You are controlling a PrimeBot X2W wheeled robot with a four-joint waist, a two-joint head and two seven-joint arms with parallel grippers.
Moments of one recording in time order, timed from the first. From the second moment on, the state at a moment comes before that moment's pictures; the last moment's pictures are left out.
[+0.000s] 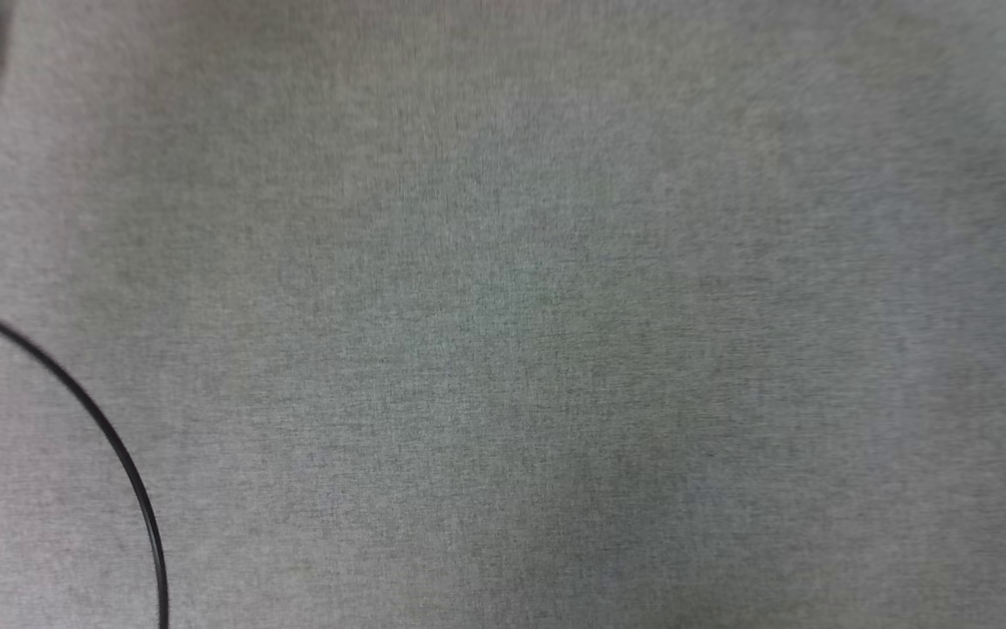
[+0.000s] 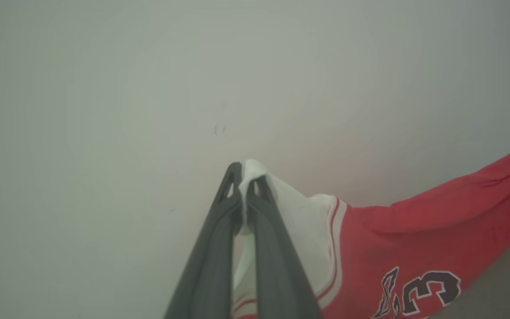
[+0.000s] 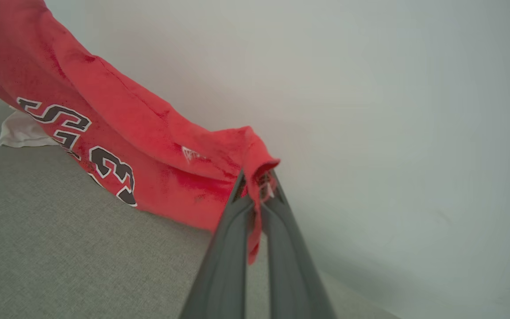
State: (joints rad) left arm -1.41 0.56 -0.51 0.61 -0.51 -0.11 -0.25; right arm -1.54 -0.34 0.73 0.88 0.49 0.13 0.07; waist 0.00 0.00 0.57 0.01
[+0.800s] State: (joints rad) left arm -0.22 0.70 -0.54 0.08 -0.71 0.14 -0.18; right arm -0.86 -0.57 1.07 0.63 0.83 0.13 0.00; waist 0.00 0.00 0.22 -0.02
